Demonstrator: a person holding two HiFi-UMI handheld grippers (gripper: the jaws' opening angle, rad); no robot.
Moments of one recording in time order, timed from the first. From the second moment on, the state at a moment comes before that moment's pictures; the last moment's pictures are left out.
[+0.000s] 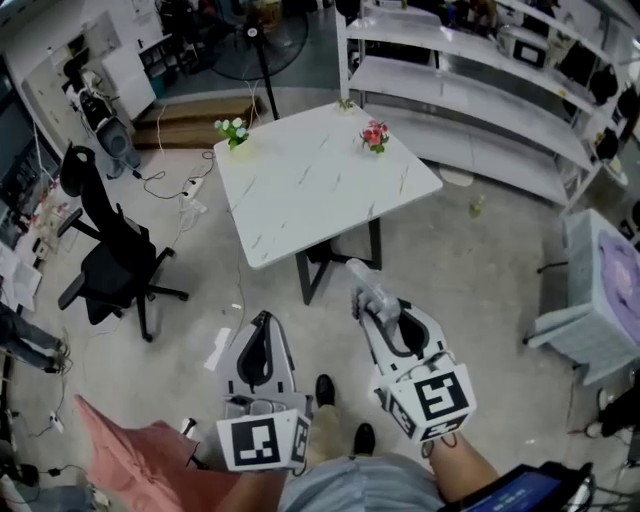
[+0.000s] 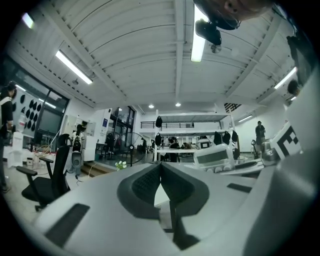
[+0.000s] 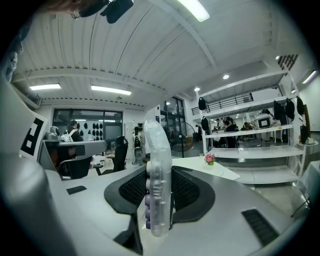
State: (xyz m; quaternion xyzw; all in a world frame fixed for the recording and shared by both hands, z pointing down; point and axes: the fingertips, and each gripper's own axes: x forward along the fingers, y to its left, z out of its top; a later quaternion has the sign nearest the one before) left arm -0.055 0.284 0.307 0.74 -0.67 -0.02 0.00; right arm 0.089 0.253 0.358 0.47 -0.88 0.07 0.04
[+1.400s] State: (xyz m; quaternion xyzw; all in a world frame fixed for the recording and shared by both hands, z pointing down) left arm -0.125 0.005 0.315 0.79 -0.62 -0.01 0.00; right arm 0.018 -0.006 0.342 0.52 -0.85 0.06 0.03
